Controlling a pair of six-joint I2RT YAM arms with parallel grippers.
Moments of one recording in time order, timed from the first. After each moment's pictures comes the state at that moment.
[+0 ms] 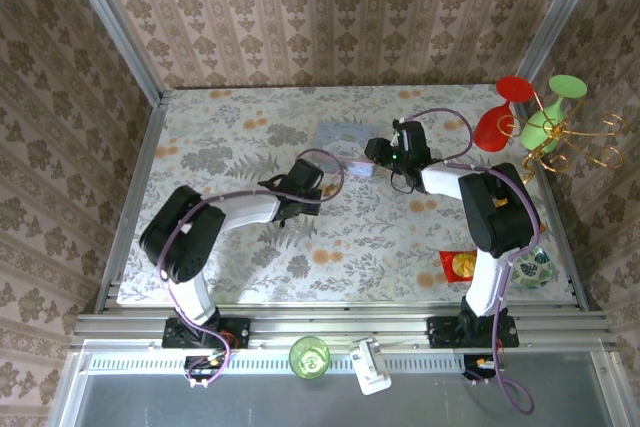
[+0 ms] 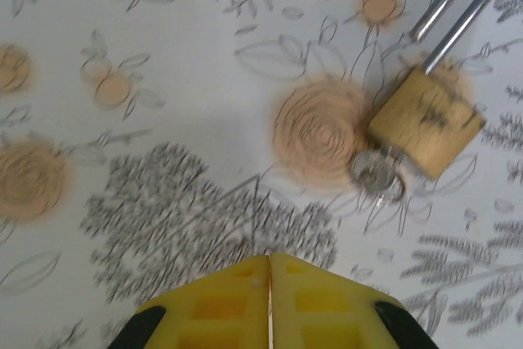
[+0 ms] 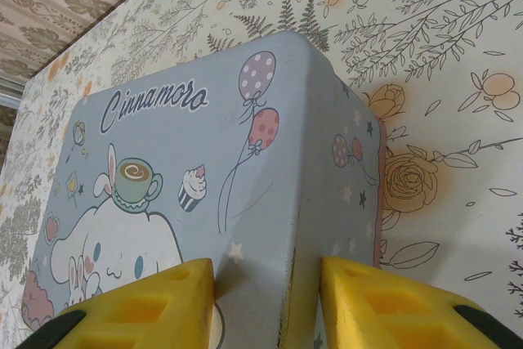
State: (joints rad) left arm -0.74 1.78 0.98 -0.17 -0.15 -0.38; right arm 0.27 1.89 1.04 0.27 -0.19 0.66
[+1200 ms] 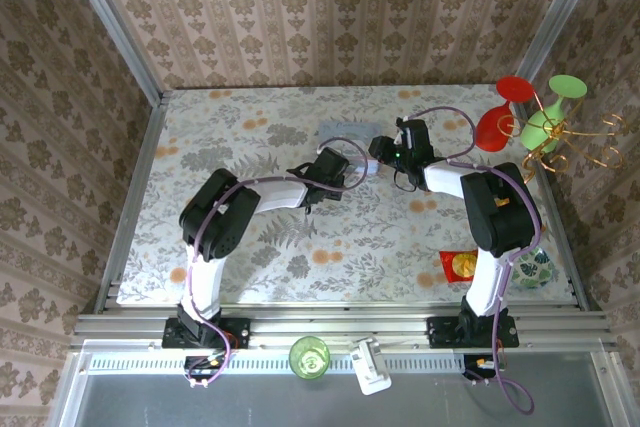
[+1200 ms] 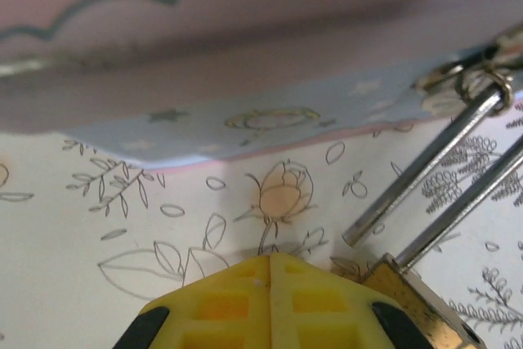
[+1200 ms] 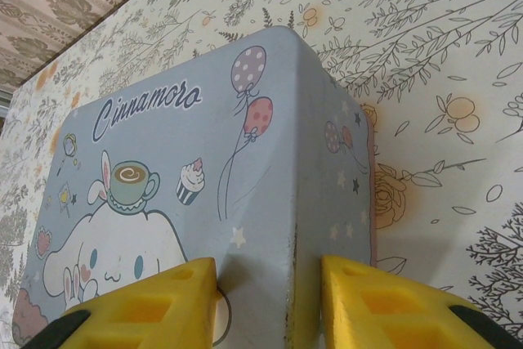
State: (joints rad) left arm -0.77 2.03 1.23 -0.10 -0.22 -0.38; right arm 0.25 1.89 1.05 0.26 -0.19 0.64
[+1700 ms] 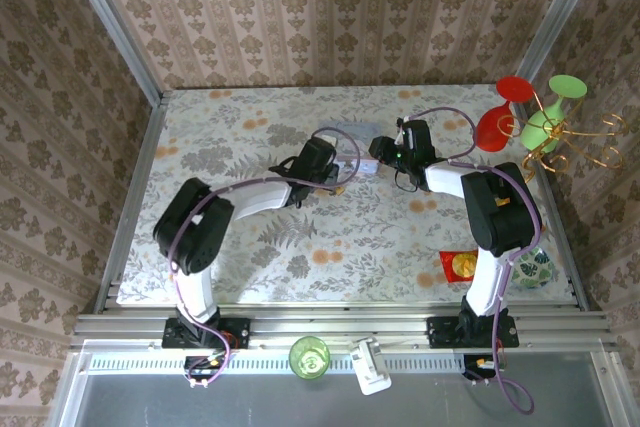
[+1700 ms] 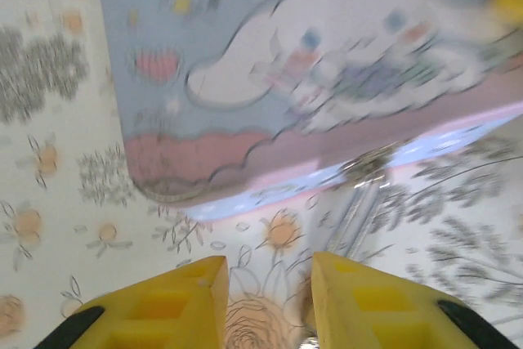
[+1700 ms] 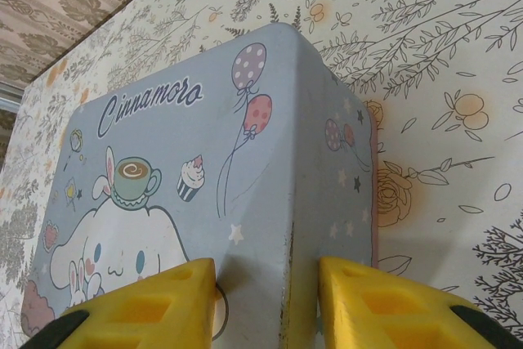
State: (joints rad) left arm -0.76 1.82 1.16 -0.06 -0.19 -0.24; right arm 0.24 1.90 1.04 0.27 -0.22 0.64
